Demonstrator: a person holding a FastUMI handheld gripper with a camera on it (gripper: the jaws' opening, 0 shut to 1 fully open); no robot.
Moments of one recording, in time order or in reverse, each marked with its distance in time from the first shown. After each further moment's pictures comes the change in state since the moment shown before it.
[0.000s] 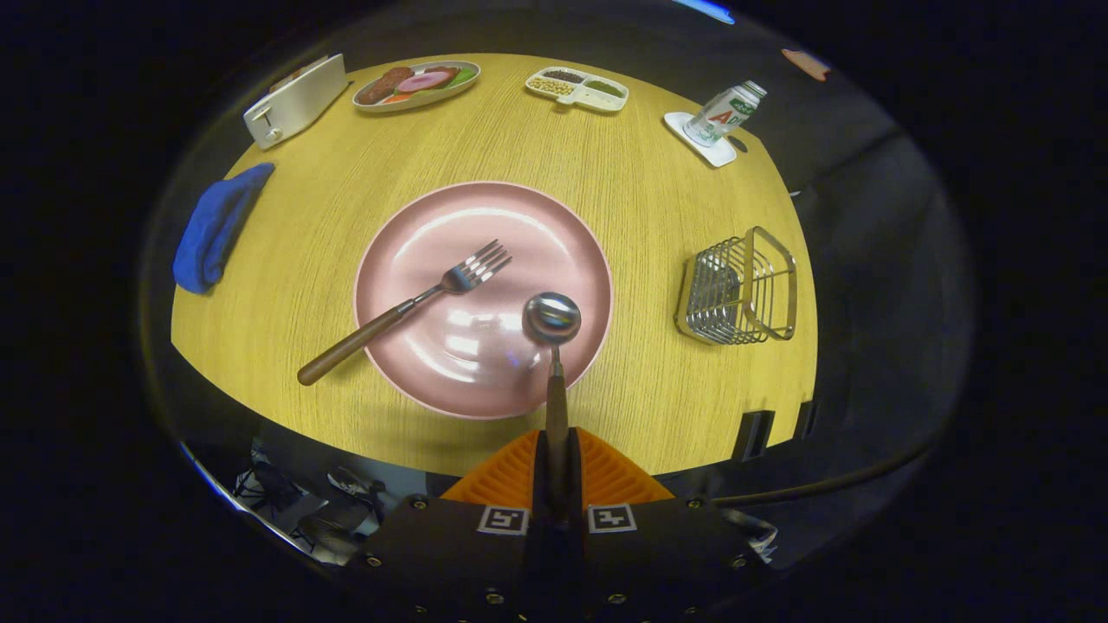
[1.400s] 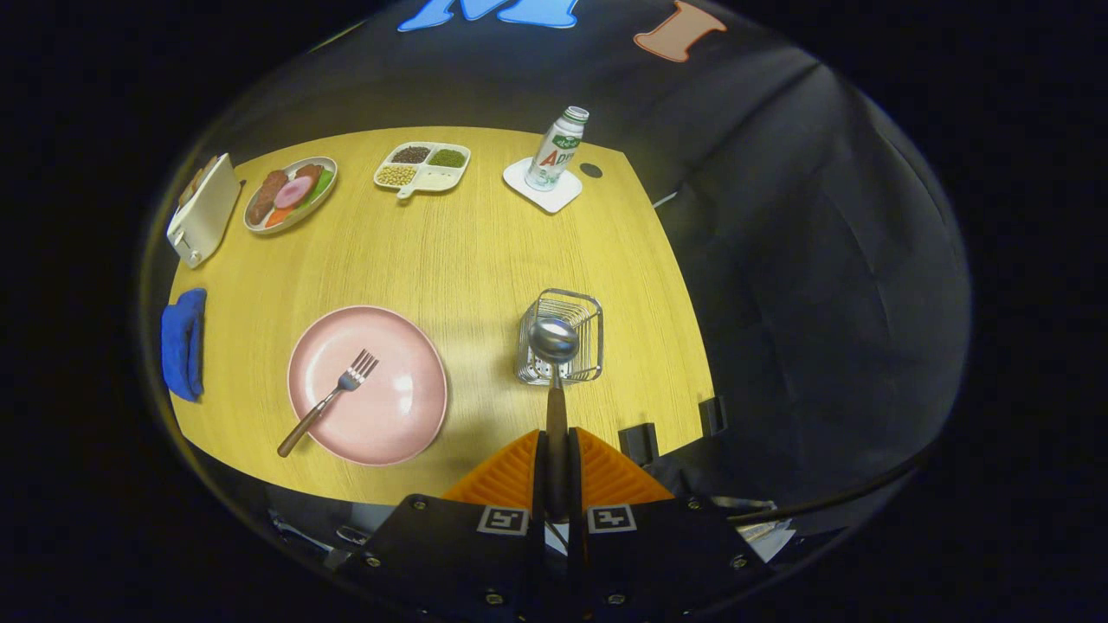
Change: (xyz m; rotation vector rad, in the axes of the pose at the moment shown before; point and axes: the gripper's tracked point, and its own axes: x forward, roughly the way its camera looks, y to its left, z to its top) arm -0.068 -0.139 0.040 0.260 -0.092 -0.177
